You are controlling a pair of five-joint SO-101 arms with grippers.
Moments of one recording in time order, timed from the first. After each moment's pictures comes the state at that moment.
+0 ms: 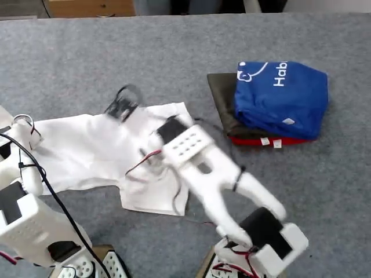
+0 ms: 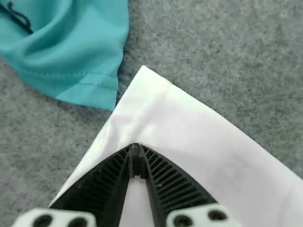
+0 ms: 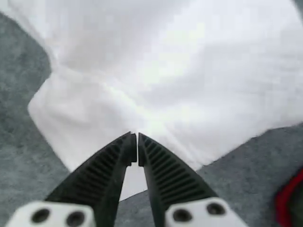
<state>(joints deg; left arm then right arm) -39.0 8.6 28.7 32.0 10.3 -35.1 -6.9 22.5 67.1 17.0</state>
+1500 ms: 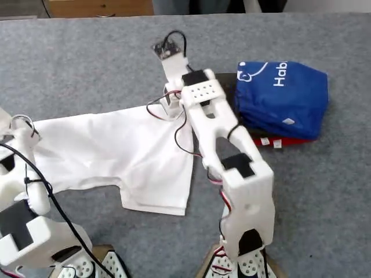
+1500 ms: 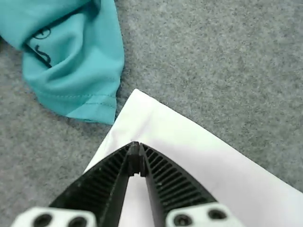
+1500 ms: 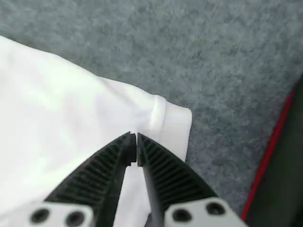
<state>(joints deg) -38.8 -3.6 41.6 19.3 8.7 -19.3 32.7 -13.6 62.5 10.4</state>
